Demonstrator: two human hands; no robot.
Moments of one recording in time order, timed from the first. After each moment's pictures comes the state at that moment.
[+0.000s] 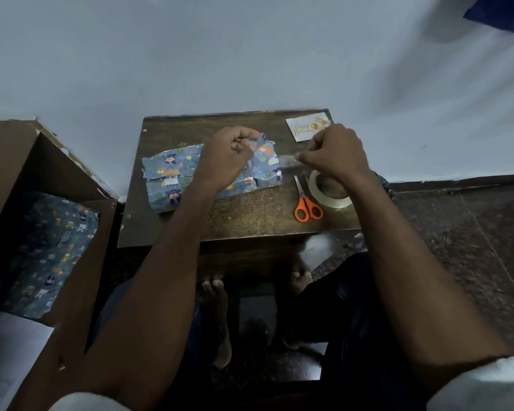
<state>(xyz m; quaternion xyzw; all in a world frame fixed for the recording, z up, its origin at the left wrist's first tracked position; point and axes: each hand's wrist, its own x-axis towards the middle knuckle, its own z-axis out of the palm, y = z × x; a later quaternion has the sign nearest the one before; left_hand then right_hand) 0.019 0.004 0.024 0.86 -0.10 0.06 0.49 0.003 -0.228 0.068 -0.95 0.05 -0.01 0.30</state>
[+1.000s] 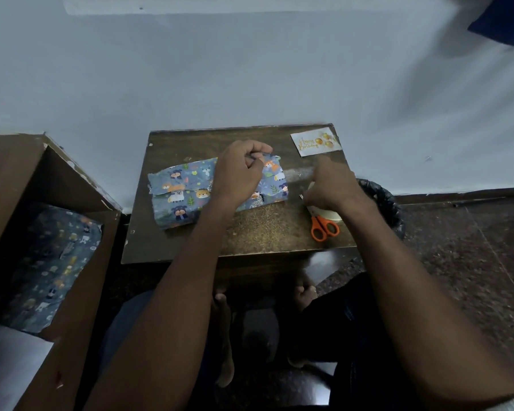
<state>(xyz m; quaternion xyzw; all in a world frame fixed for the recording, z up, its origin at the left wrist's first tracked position) 0.024 -0.018 0.020 0.86 -0.06 0.09 0.49 -0.003 -0.211 0.060 -0.97 0.08 0.10 0.19</state>
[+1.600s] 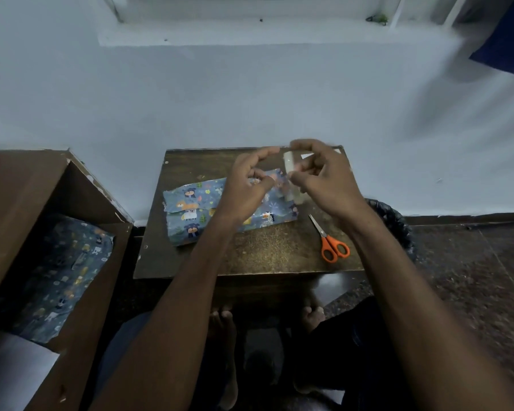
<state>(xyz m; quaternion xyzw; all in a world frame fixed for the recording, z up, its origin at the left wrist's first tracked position) 0.013 -0.007 0.042 0.80 -0.09 0.06 0.59 -0.006 -0.186 0.095 -0.82 -0.03 -0.01 0.57</state>
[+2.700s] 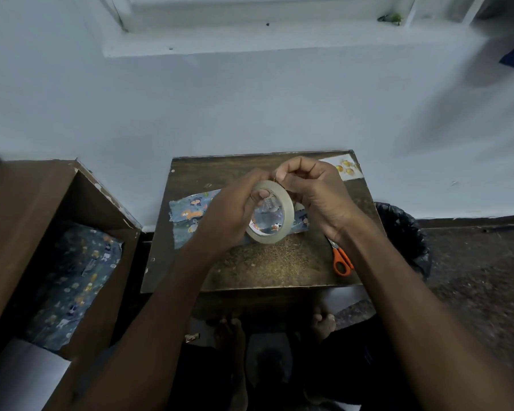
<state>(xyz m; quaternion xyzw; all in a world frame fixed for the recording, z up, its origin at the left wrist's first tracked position) -0.009 0.032 0.050 0.88 -0.20 0.07 0.44 0.008 -0.164 0.081 -0.63 -0.07 0.10 0.77</state>
